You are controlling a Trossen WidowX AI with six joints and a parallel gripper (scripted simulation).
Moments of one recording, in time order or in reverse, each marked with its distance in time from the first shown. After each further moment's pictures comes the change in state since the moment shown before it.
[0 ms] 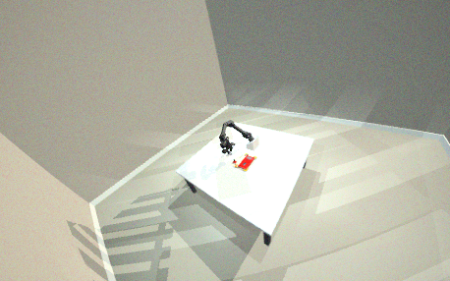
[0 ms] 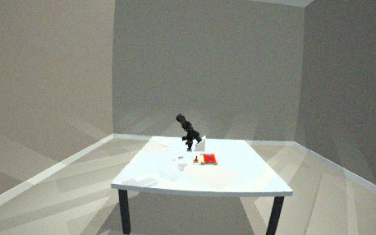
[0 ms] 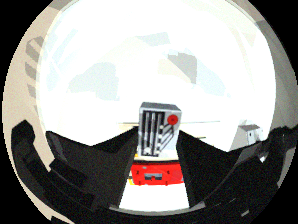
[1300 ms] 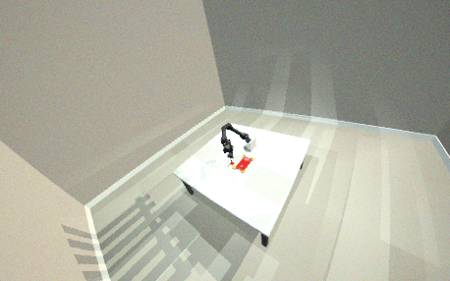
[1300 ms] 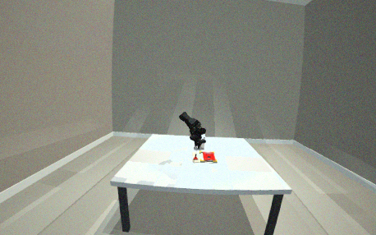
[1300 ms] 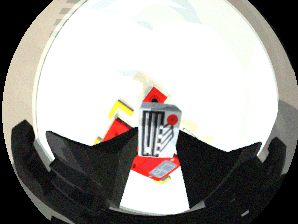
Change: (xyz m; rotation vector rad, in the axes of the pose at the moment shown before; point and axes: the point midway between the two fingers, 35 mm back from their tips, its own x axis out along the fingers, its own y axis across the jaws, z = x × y) arm -0.004 0.006 -0.078 -0.653 0.004 0.005
